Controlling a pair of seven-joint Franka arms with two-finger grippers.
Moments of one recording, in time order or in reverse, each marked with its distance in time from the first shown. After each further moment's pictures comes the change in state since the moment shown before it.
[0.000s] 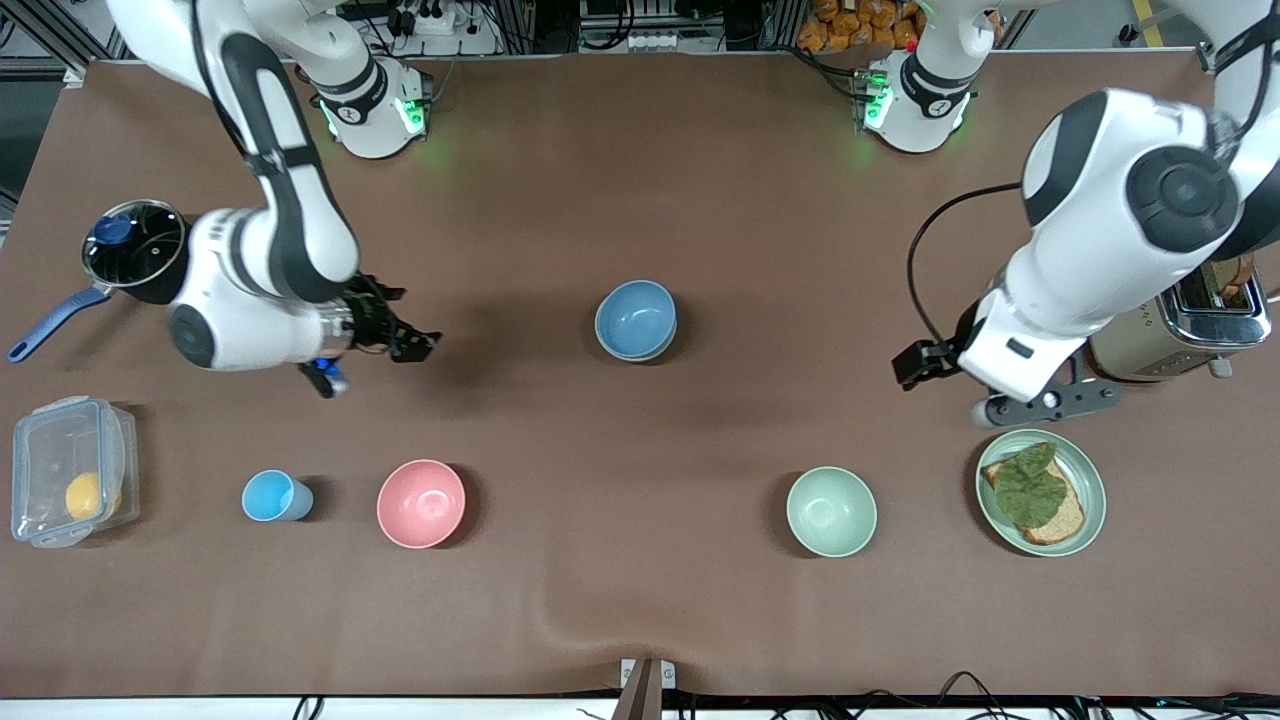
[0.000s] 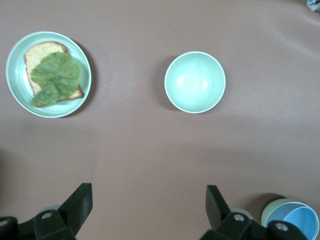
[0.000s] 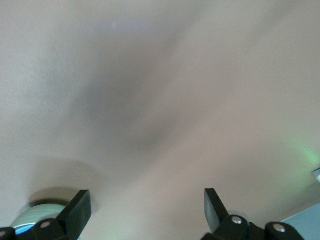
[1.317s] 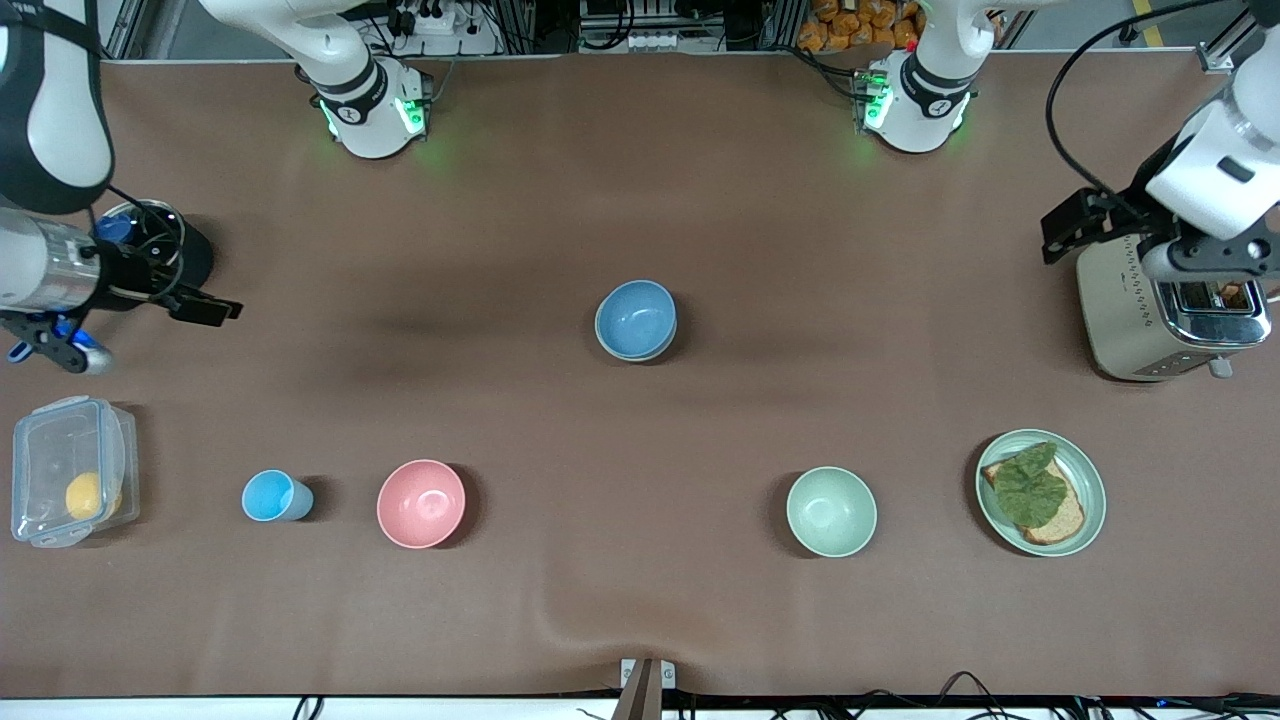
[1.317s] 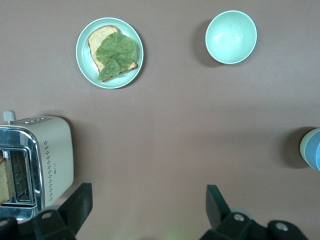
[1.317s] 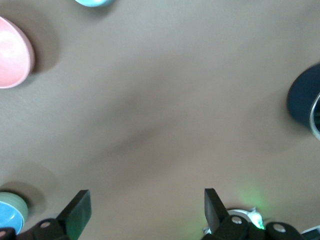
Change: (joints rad) left arm -0.058 -0.268 0.234 -0.024 -0.058 -0.303 0.337; right arm -0.416 -0.171 0.192 0.253 -0.356 -0.229 -0.357
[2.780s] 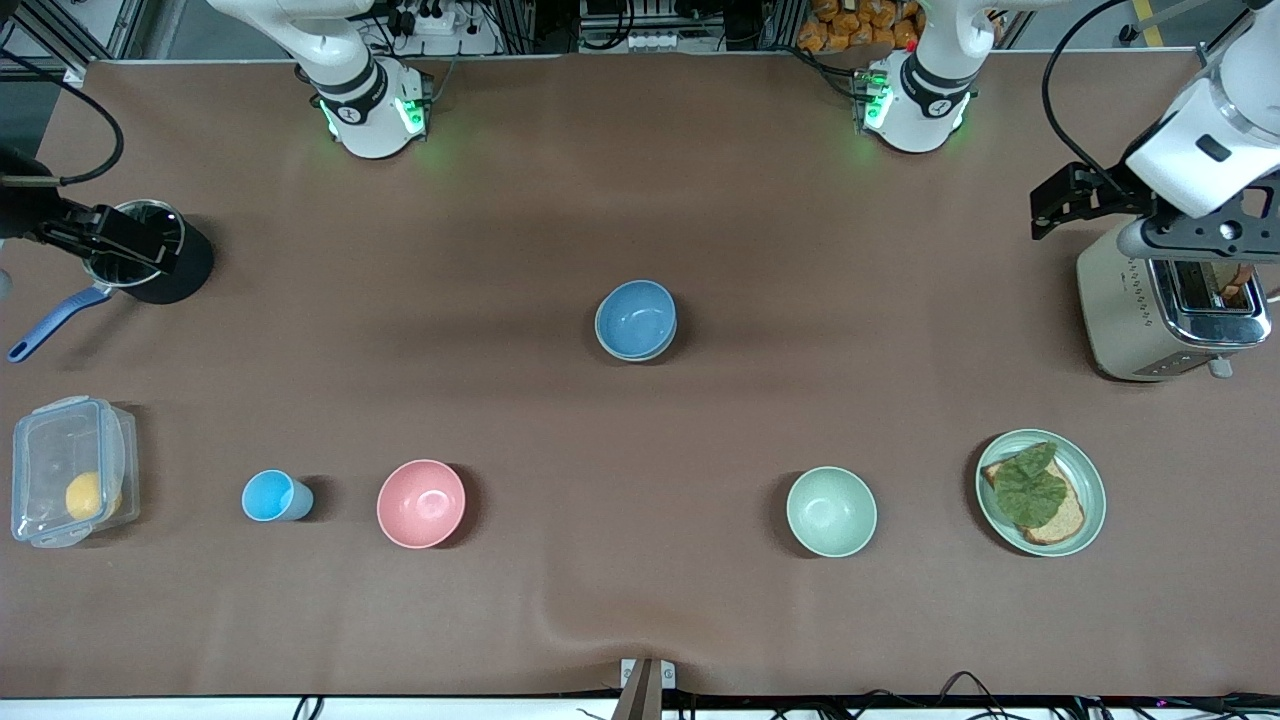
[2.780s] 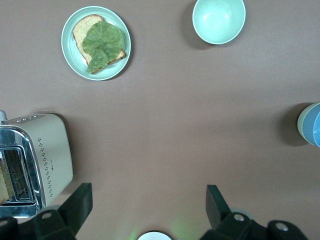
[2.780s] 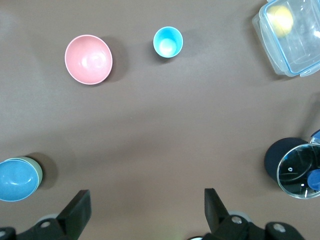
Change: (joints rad) left arm -0.011 -0.011 -0.014 -0.021 -0.016 -0.028 0.052; right arm -0.127 -0.055 0.234 0.293 -0.066 -0.136 -0.175
